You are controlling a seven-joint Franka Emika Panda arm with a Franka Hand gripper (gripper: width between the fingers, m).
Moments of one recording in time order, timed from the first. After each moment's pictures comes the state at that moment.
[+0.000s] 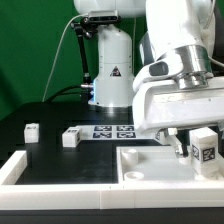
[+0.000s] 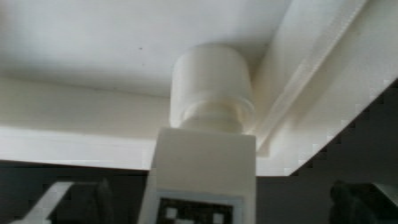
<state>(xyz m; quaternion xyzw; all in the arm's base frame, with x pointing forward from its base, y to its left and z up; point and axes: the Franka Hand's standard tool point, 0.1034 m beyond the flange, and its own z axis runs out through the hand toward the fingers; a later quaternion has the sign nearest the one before) 0.613 0.109 0.062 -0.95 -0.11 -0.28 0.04</state>
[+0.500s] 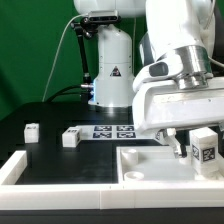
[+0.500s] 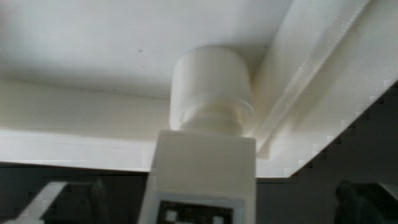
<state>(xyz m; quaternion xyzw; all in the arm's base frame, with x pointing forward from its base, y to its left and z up) 0.613 0.109 0.062 -0.95 -0.11 -0.28 0.04</state>
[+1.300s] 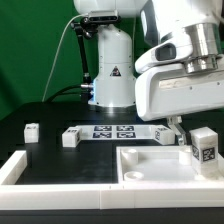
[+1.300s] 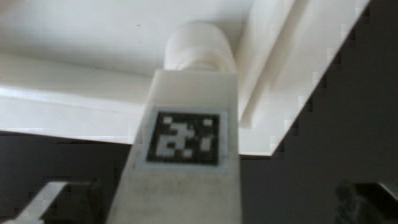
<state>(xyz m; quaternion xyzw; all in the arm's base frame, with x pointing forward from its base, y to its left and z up) 0.628 0.111 0.088 -0.98 -0.12 -0.15 0.06</state>
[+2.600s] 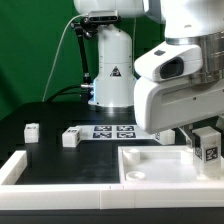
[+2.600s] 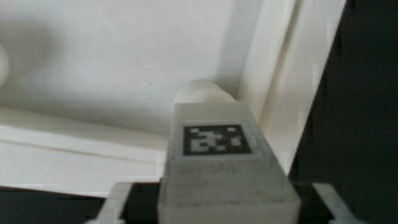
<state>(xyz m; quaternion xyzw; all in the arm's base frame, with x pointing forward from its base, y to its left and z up) 0.633 0.106 0.085 -0.99 -0.12 0.04 0.09</state>
